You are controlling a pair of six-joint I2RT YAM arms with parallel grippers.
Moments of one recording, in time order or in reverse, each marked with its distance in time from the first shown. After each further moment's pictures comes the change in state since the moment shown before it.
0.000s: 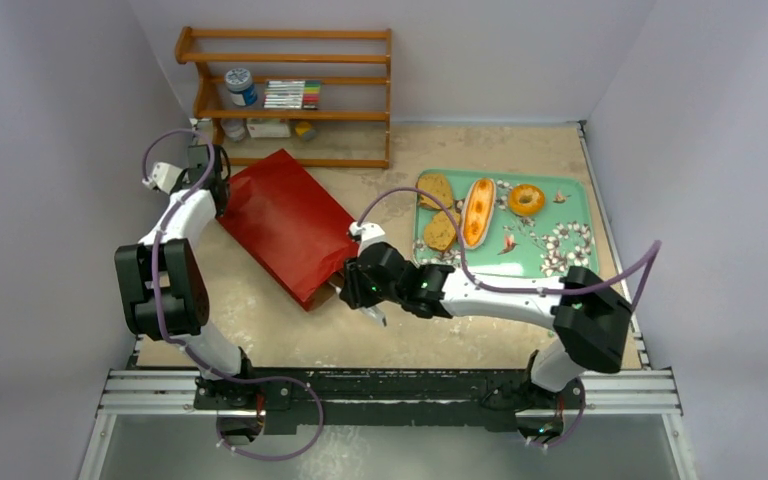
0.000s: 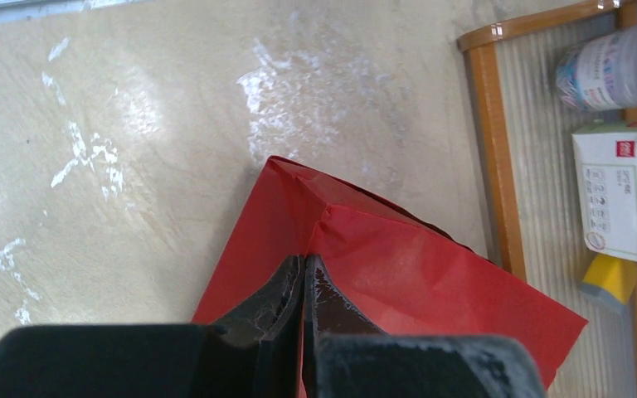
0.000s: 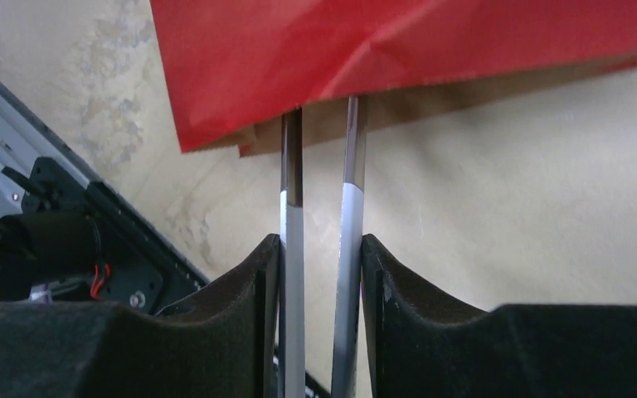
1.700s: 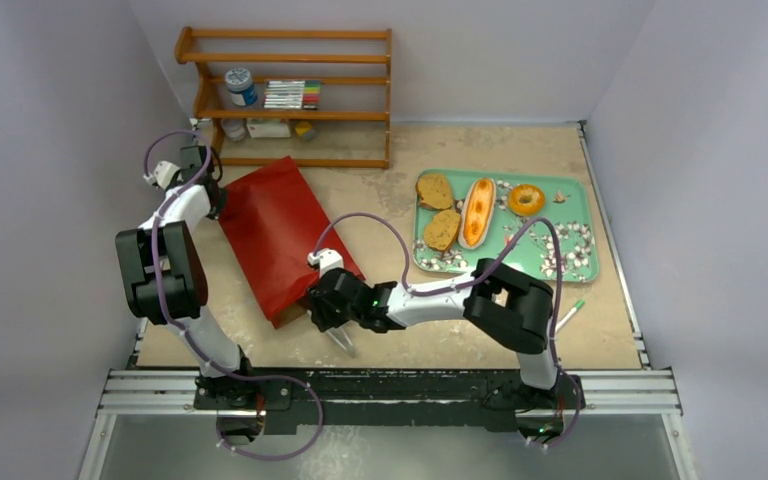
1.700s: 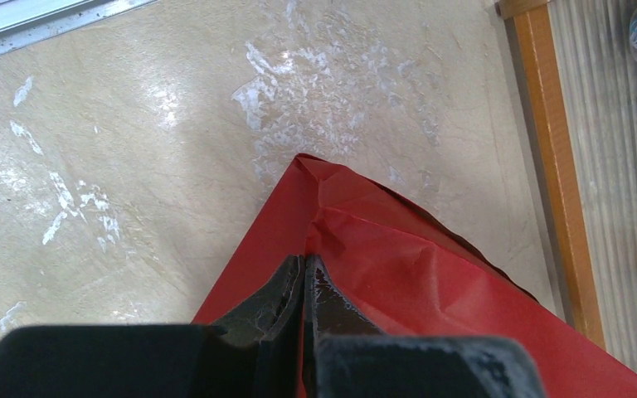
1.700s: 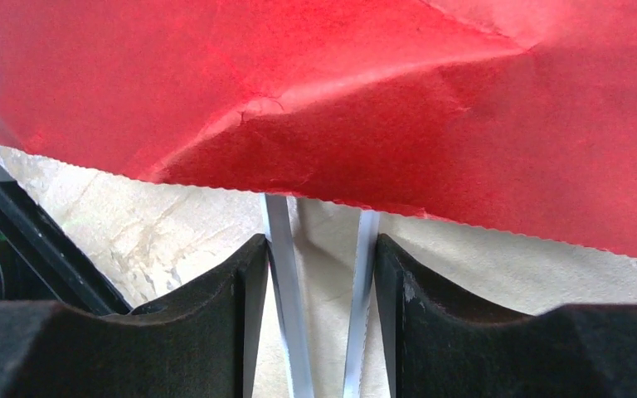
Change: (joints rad) left arm 0.066 0.112 0.060 0.026 0.116 0.185; right arm 0.097 0.405 0.139 0.217 0.011 -0.075
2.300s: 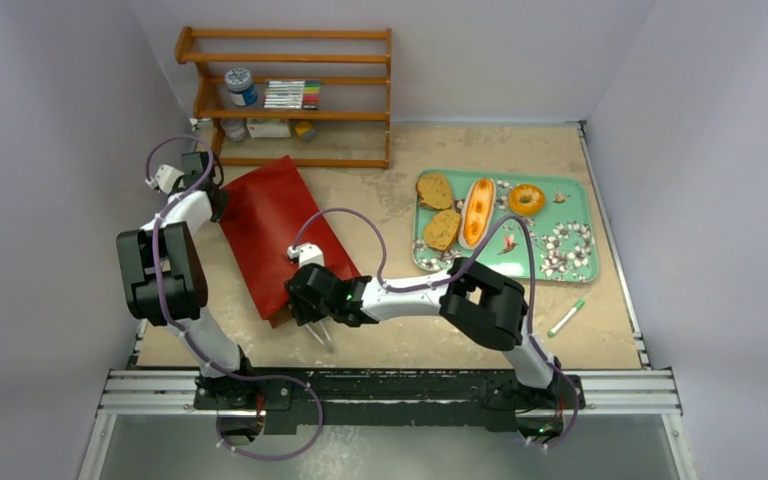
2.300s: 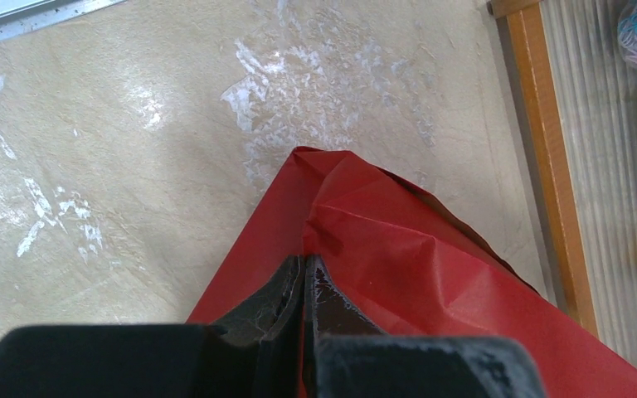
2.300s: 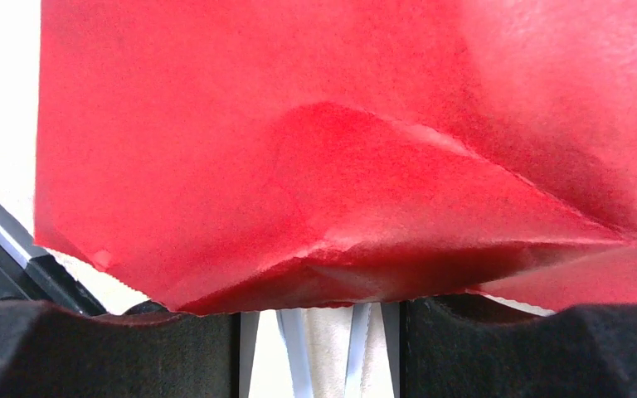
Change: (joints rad) left arm 0.001 -0.004 -0.059 0.090 0.018 -0.001; right arm 0.013 0.152 0.246 -0.113 0.064 0.056
